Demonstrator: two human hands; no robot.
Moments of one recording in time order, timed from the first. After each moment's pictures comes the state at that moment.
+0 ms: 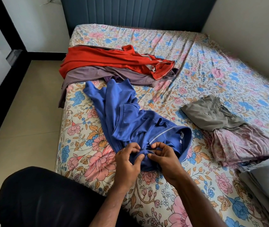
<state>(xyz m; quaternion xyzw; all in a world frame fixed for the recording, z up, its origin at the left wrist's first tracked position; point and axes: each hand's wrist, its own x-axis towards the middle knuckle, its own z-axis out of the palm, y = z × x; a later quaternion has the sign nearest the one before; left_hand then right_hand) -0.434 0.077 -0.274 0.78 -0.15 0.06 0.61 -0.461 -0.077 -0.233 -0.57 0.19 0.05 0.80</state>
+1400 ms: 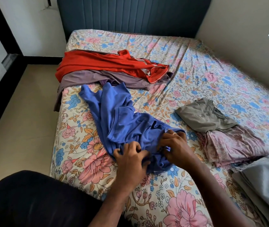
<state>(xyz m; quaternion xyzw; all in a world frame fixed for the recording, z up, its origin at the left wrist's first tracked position) -0.436 0.055 -0.257 0.93 -0.22 0.07 0.29 -0.446 -0.150 -0.196 -0.99 -0.09 -0.05 0.13</state>
